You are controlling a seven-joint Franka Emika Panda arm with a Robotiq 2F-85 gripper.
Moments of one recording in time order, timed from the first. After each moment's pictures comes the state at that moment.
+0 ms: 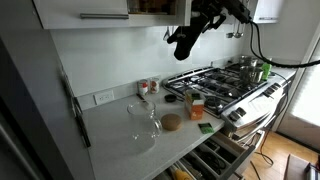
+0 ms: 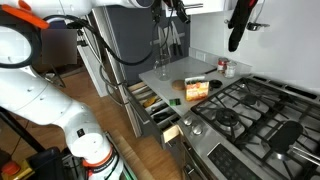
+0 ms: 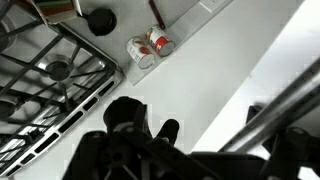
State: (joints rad) arm -0.05 -0.34 0.05 -1.92 0.02 2.45 0.79
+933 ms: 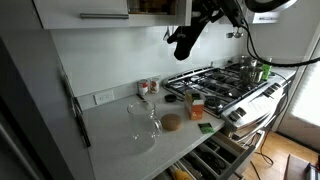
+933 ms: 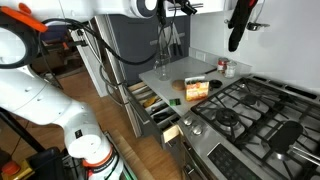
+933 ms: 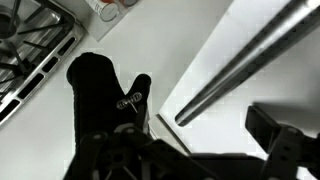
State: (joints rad) arm -0.11 -0.36 0.09 -2.02 0.00 2.82 0.81
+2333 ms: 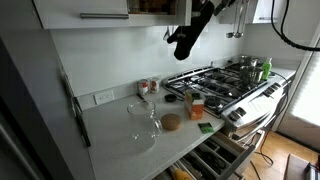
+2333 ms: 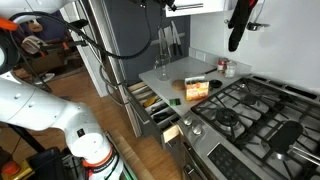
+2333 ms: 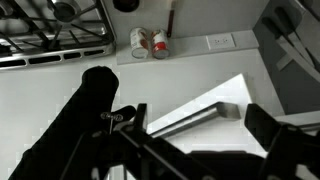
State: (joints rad) arm -0.04 -0.51 0.13 -1.91 -0.06 2.23 0.34
